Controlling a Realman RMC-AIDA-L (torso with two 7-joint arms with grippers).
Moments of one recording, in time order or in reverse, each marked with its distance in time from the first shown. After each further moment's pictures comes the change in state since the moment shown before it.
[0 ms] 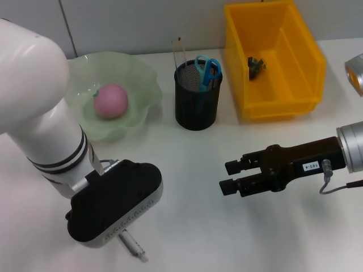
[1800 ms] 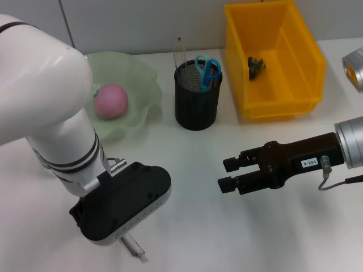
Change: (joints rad) left arm -0.049 -0.005 0.058 -0.069 0.019 -0.053 -0.031; right arm 0.015 -0.003 -0.003 -0.005 0.000 -0.006 -0.002
